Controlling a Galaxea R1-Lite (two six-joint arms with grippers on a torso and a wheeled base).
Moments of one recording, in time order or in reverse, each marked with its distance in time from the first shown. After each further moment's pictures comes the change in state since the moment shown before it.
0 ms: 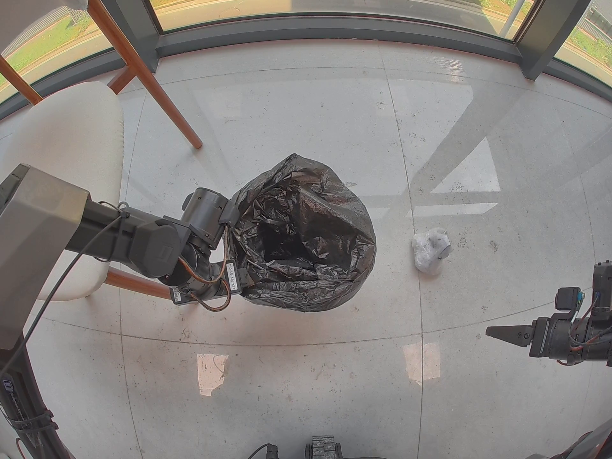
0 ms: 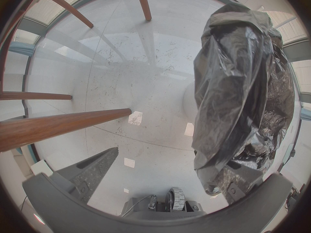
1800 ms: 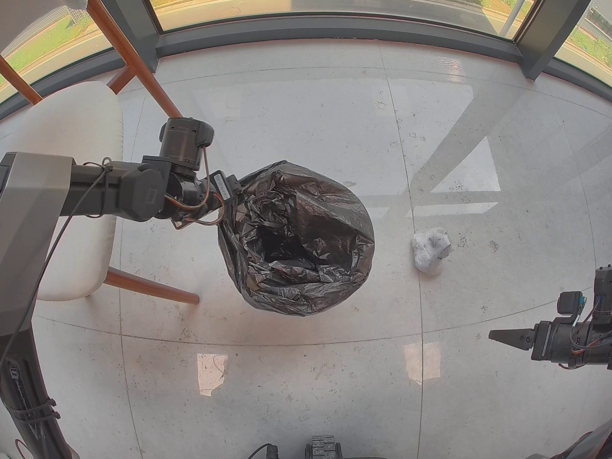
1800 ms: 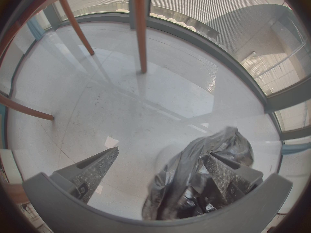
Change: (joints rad) left arm 0.098 0.051 -0.329 -0.153 -0.023 -0.041; right arm -0.021 -0.009 0.023 0.000 0.000 -0.002
